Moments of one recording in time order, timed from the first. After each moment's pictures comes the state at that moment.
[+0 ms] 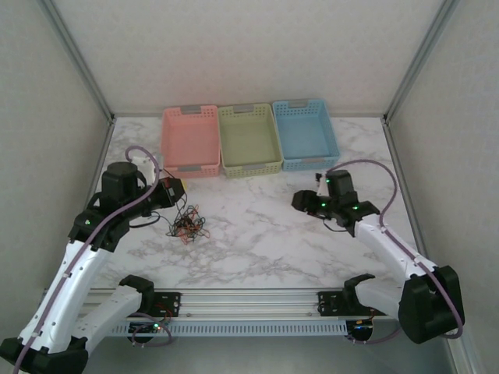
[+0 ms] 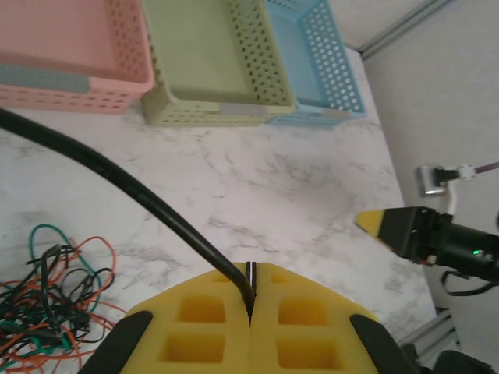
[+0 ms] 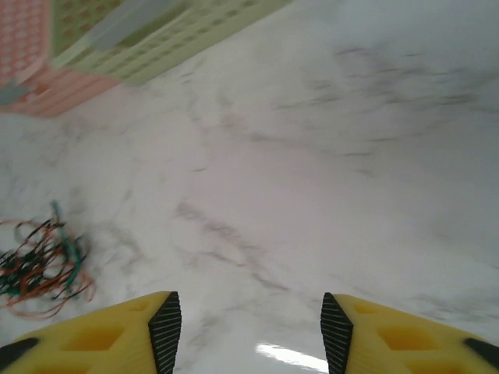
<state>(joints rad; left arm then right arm) -0.33 0.82 1.00 -0.72 0.32 -0.58 0.40 1.13 0.68 -0.35 -0.34 0.58</state>
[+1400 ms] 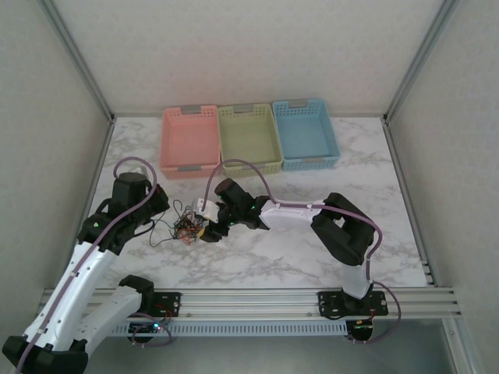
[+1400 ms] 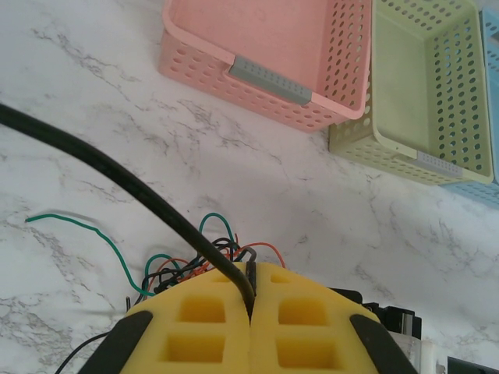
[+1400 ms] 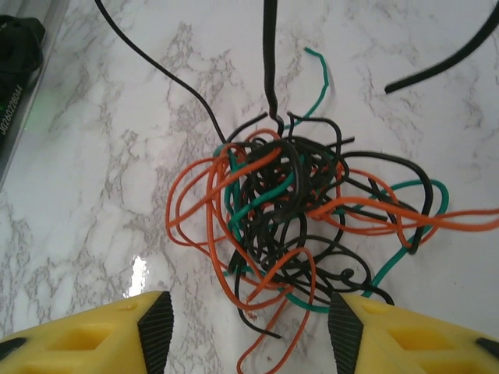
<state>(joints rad) -0.32 0.79 0.88 -0.80 -0.11 -0.70 1.02 1.91 1.19 -0.01 -0.47 -0.36</state>
